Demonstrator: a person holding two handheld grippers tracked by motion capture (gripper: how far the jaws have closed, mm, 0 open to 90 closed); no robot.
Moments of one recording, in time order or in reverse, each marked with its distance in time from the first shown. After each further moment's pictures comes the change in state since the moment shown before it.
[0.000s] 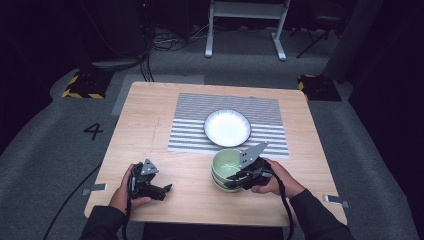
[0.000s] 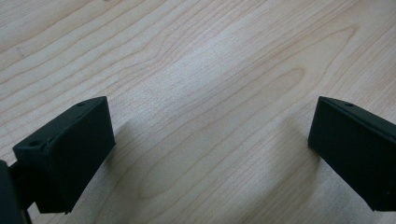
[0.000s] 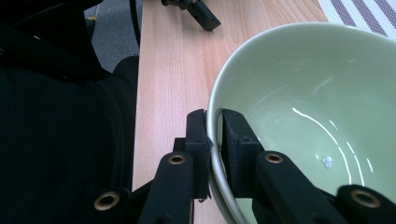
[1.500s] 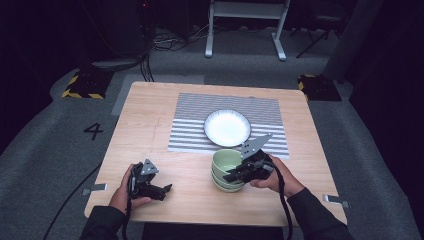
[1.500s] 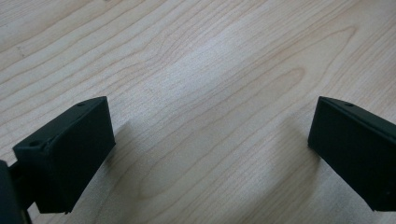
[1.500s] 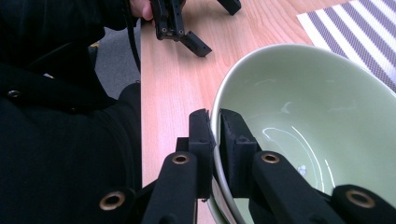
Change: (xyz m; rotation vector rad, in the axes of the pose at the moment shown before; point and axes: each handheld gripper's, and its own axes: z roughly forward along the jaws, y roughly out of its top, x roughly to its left) left arm 0.000 0.000 0.000 -0.001 0.001 0.000; right arm -0.003 0.013 -0.013 -0.064 -0.009 0.096
